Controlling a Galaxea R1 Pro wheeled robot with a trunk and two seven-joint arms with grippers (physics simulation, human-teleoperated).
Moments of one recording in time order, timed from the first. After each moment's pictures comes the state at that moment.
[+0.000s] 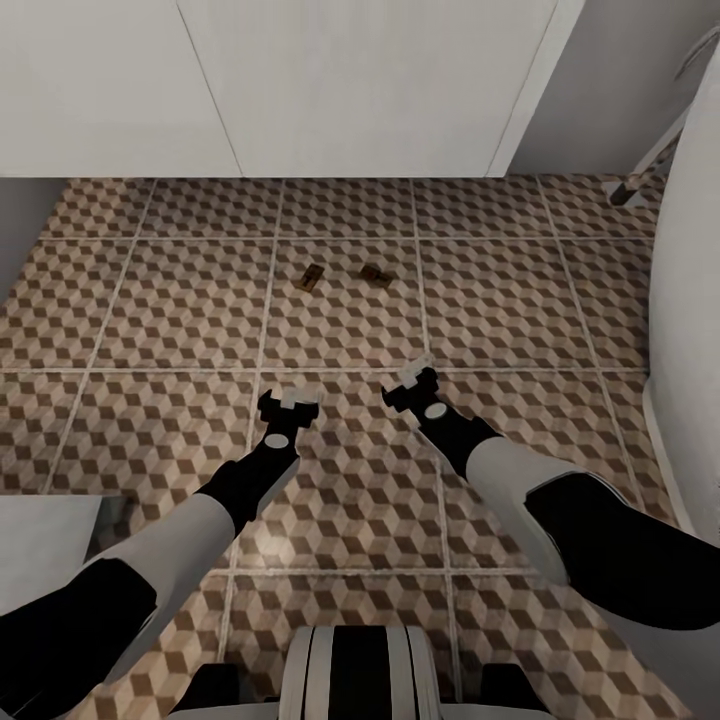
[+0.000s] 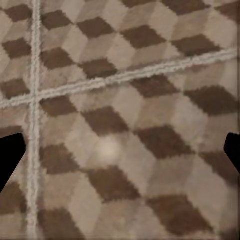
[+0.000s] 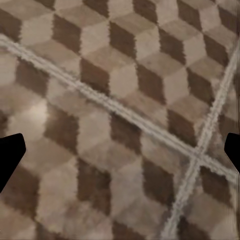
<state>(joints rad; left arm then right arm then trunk) -1.05 -0.06 -0.59 -0.51 0.26 -0.01 0.41 -1.32 0.17 0.36 -0.05 0.19 -0.16 -0.09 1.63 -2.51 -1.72</state>
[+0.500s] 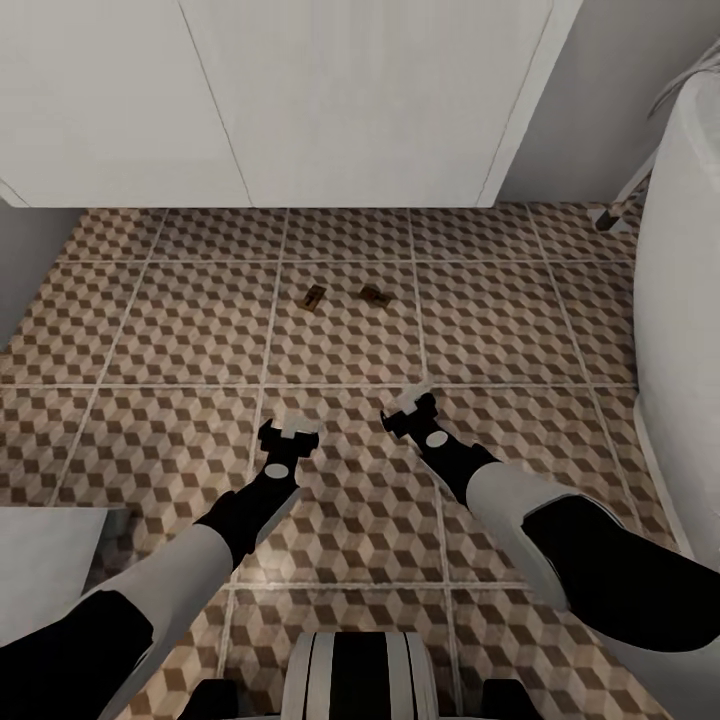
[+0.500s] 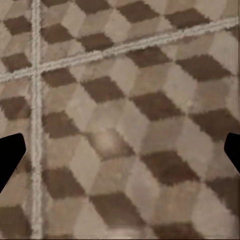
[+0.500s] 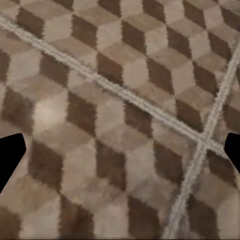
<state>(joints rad) -0.96 -0.06 -0.59 -0.51 0.26 -0.01 0.41 -1.24 0.17 0.36 -0.02 0.19 -0.23 -0.09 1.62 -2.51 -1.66</state>
